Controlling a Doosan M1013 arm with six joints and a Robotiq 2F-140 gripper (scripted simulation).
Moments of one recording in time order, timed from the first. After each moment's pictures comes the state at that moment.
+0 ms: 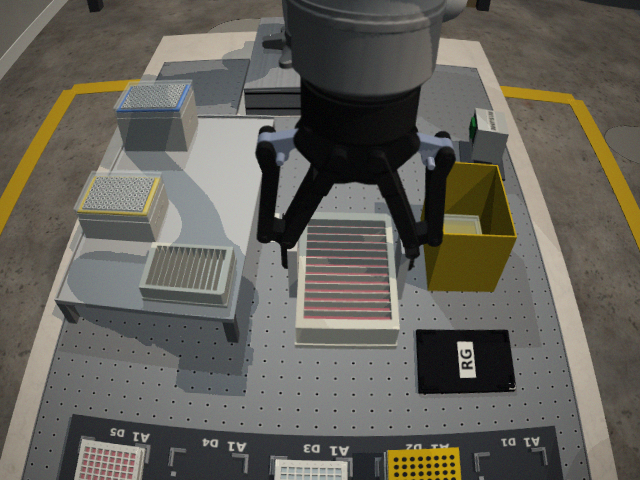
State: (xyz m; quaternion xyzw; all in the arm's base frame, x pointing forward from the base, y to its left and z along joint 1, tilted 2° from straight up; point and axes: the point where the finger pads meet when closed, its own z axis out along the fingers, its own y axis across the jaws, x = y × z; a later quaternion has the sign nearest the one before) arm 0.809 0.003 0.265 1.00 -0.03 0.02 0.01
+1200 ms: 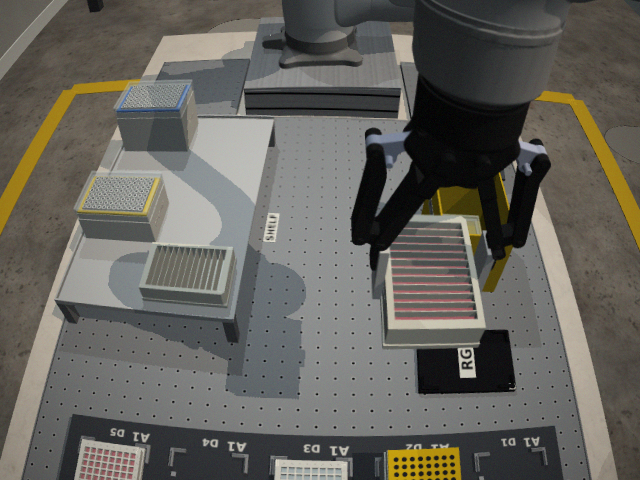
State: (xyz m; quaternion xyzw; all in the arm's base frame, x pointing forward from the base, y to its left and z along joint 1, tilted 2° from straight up) arm 0.812 0.077 0.262 1.00 -0.03 0.02 0.01
